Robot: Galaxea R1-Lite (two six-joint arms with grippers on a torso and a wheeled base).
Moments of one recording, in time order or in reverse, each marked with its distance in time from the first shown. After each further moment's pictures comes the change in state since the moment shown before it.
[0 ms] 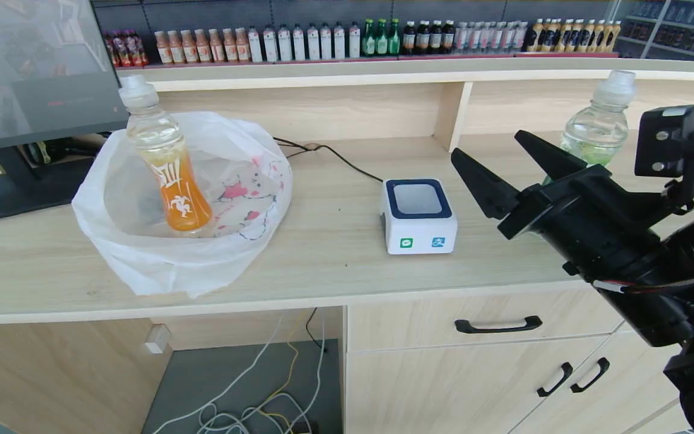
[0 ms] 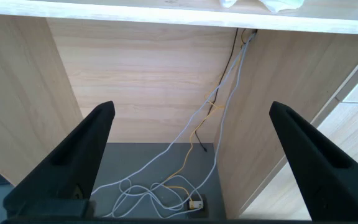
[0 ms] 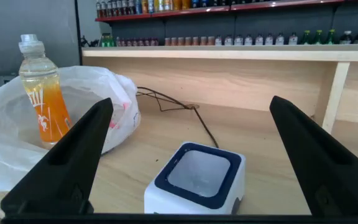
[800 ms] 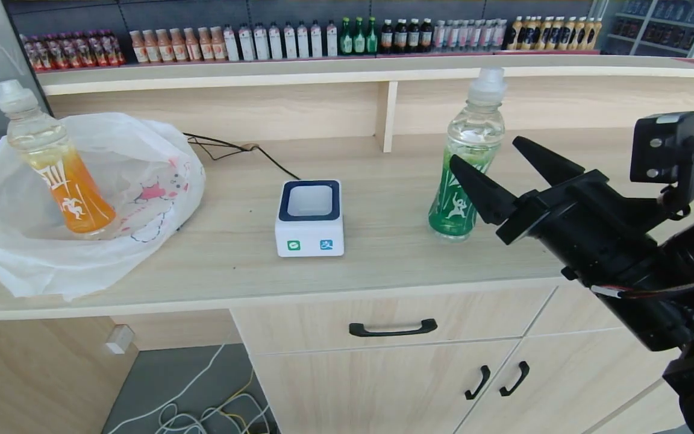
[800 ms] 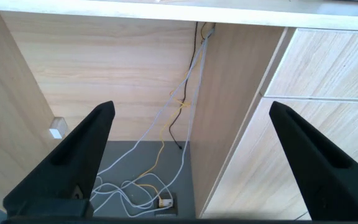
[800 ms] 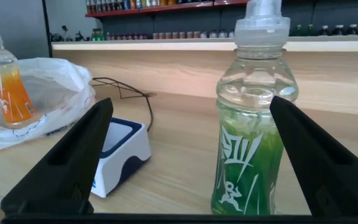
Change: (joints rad) left arm -0.001 0.000 0.000 0.000 0.000 0.000; right arm 0.001 0.004 0.016 -0.001 0.000 0.000
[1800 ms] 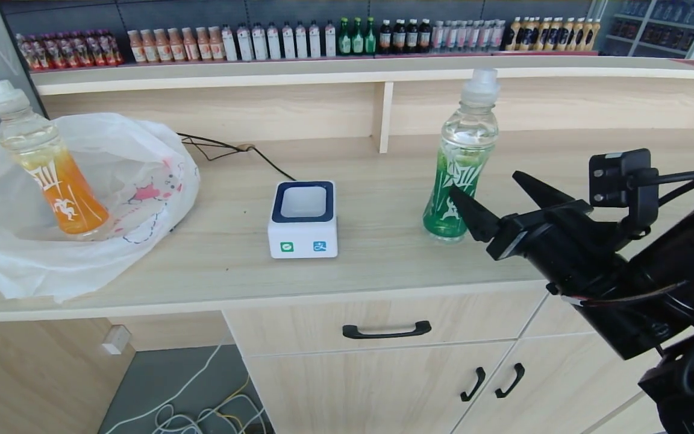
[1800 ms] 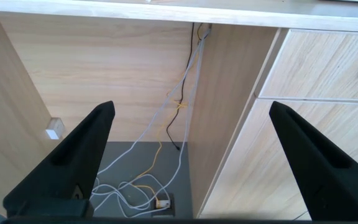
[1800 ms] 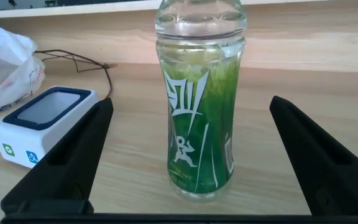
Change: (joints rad) left arm 0.000 0.000 0.000 0.000 0.000 0.000; right arm -0.036 0.074 0.047 -0.009 -0.119 0.000
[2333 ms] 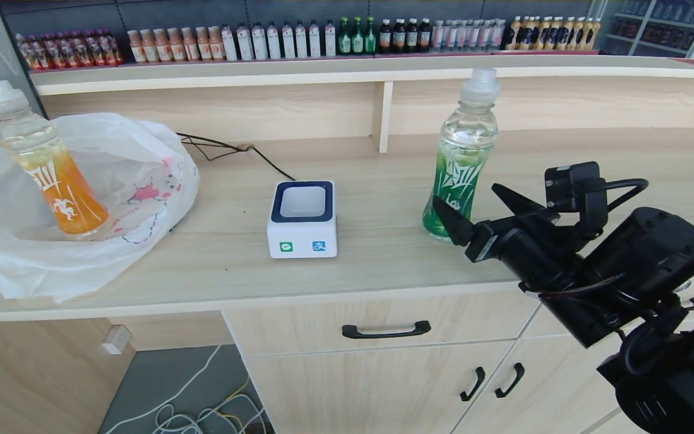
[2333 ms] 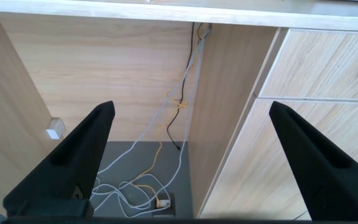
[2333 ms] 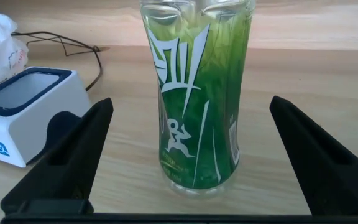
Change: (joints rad) left arm 0.001 0.000 0.000 0.000 0.000 0.001; right arm -0.021 0.105 -0.059 0.004 0.004 0.017
